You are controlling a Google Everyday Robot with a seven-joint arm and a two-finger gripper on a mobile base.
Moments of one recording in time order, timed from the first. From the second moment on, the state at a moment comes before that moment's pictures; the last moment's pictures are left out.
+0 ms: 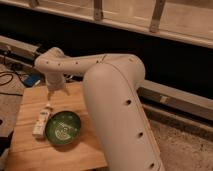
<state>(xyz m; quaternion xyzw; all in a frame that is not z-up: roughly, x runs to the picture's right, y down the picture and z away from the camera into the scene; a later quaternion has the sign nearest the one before) -0.267 0.041 0.812 -0.30 0.12 0.55 0.77</state>
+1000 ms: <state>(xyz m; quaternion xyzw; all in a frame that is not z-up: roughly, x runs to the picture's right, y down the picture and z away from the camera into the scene) -0.308 0.065 0.815 -0.33 0.11 0.53 0.77</state>
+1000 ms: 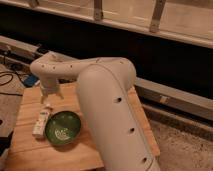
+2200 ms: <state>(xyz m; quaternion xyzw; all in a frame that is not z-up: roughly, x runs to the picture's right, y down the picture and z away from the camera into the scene) -0.372 0.141 0.824 -0.38 0.12 0.46 0.79</state>
